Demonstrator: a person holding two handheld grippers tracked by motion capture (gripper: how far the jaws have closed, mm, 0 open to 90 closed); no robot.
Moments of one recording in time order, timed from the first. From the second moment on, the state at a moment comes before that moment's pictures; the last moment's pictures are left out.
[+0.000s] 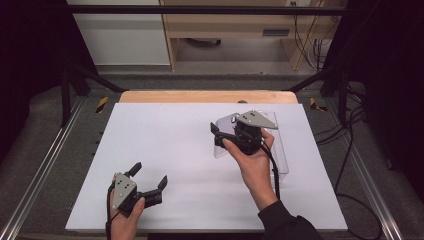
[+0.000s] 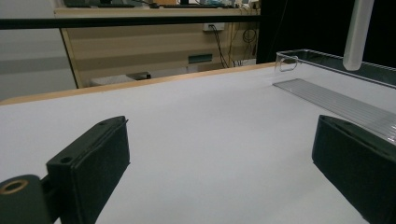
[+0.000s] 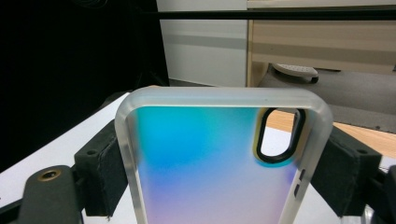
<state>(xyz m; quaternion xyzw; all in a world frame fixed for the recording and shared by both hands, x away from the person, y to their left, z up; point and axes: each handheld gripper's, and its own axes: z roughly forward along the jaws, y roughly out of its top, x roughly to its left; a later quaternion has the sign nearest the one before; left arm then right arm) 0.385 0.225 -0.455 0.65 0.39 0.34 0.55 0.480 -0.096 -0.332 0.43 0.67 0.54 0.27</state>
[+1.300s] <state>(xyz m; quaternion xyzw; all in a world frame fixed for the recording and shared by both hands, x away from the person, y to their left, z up) 0.388 0.233 -0.457 0.65 0.41 0.33 0.55 0.493 -0.131 -0.315 0.45 0.65 0.55 0.27</state>
